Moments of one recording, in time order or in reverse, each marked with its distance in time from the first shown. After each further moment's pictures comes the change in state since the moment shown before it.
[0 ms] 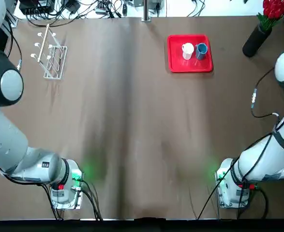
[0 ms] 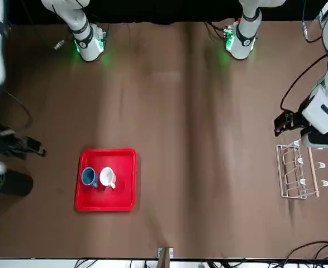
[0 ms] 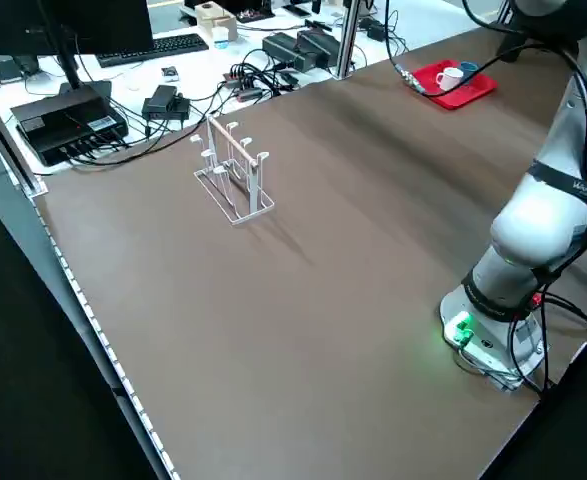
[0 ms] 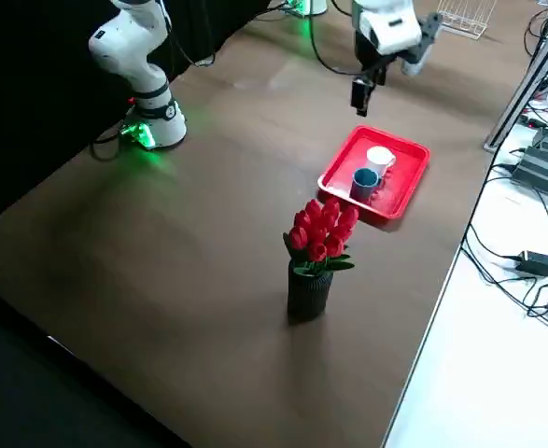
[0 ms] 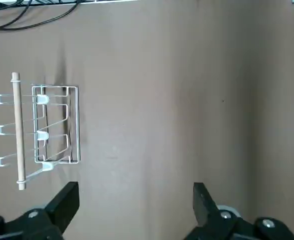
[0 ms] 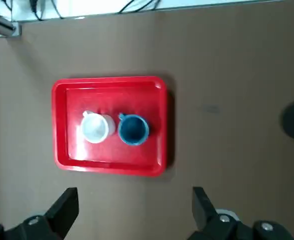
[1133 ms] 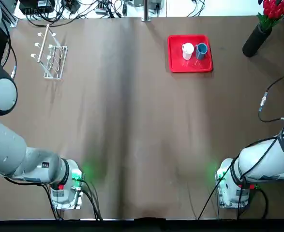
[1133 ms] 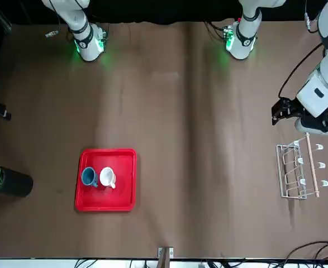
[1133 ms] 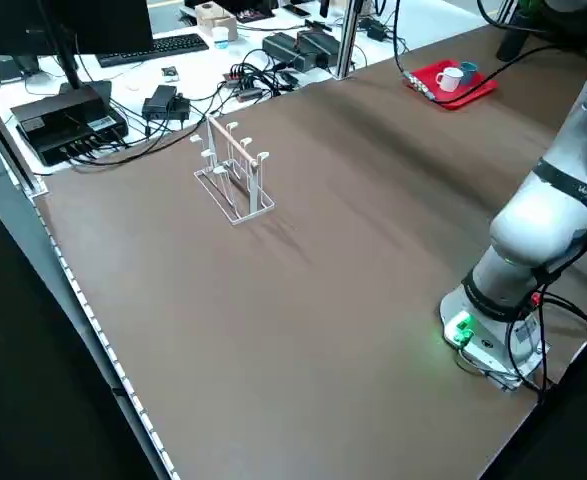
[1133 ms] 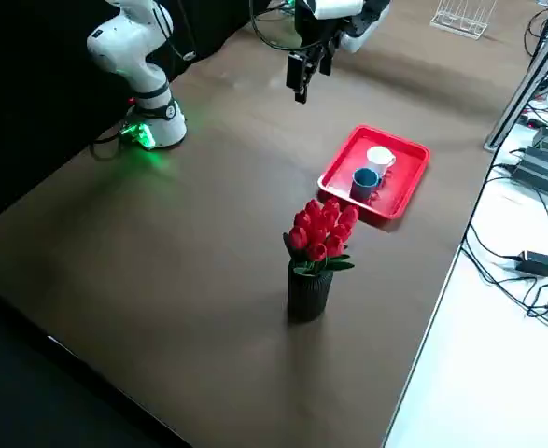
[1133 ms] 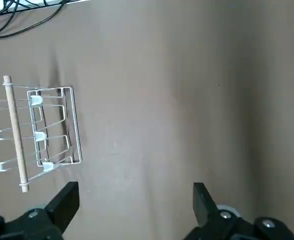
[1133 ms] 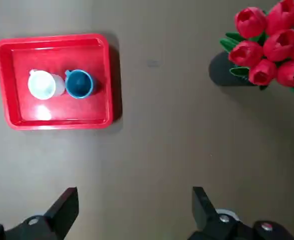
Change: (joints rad) left arm -0.009 -0.083 -0.002 -0.116 -0.002 0.033 0.096; right arm -0.076 -0.156 -0.017 -0.063 -0.172 -0.180 -0.044
